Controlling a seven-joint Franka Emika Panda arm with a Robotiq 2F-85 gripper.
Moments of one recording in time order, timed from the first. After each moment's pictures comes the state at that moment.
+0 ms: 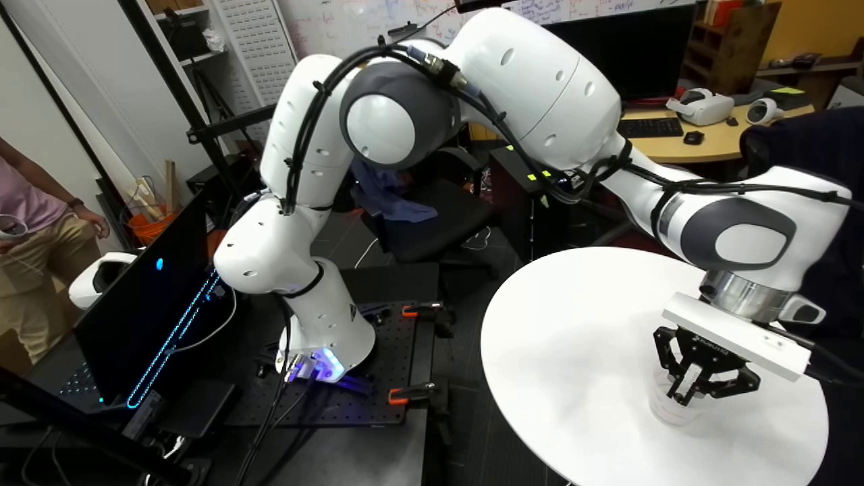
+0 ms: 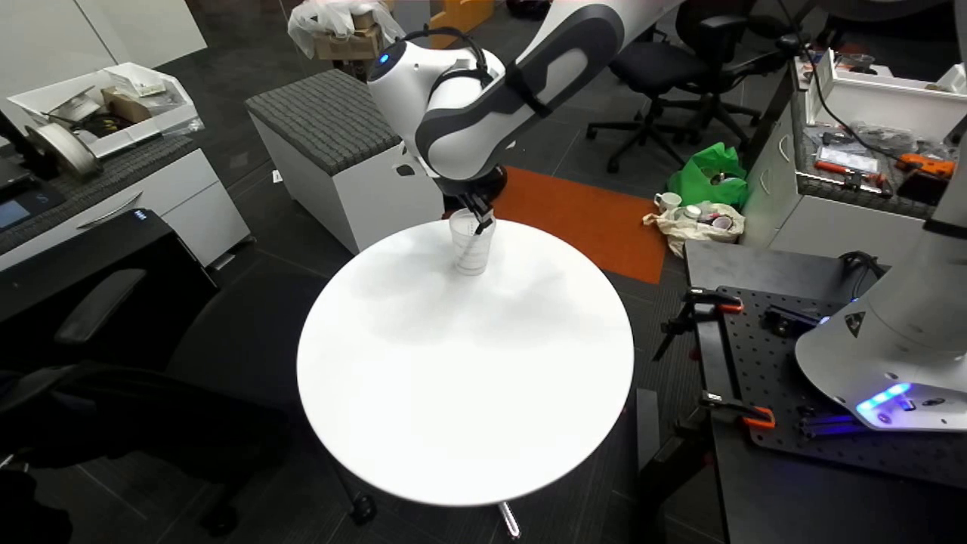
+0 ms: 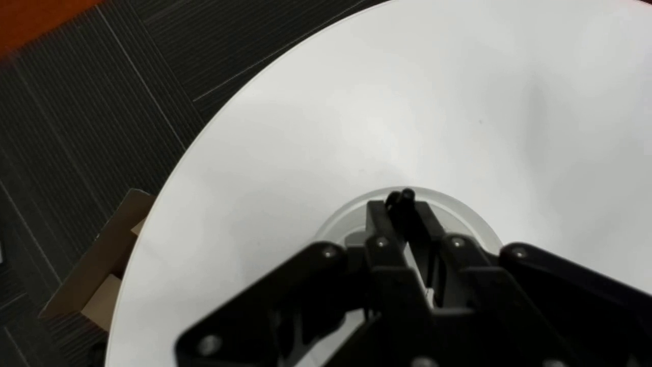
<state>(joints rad) -0.14 0.70 -0.04 -1.57 -0.32 2.01 -0.80</state>
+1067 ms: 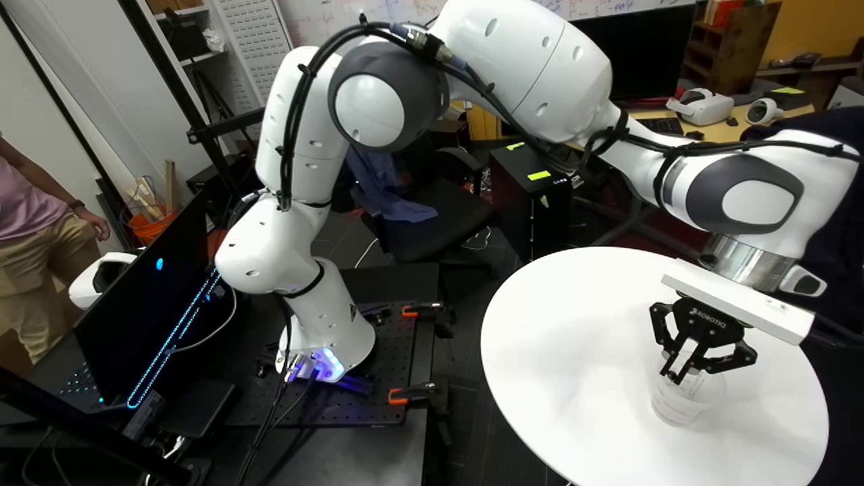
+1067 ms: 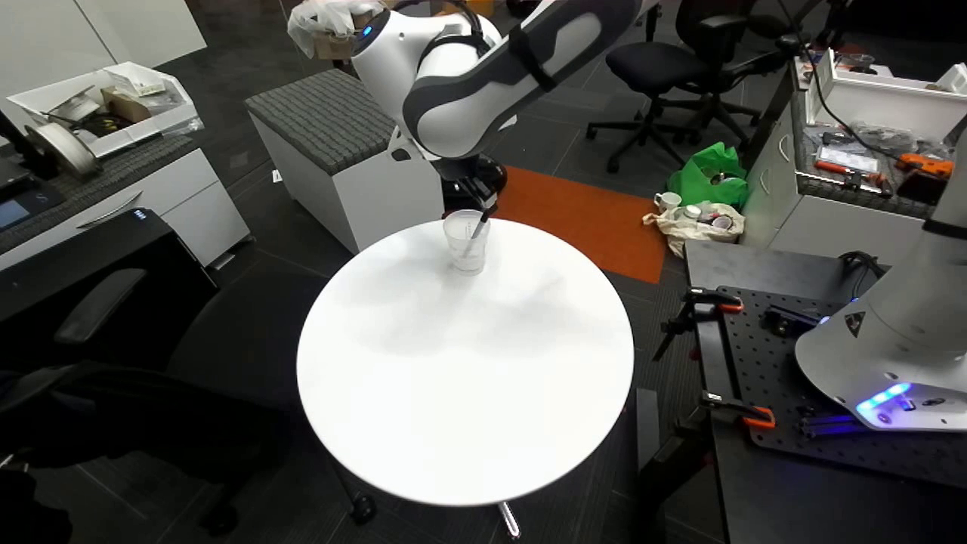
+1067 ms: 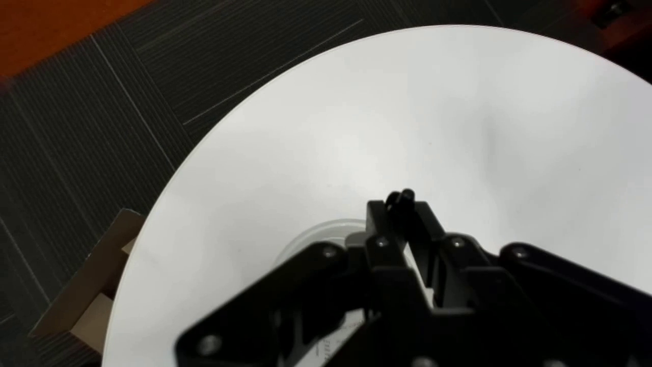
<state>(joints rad) -0.11 0.64 -0.04 -1.56 -0.32 1.87 -0.79</state>
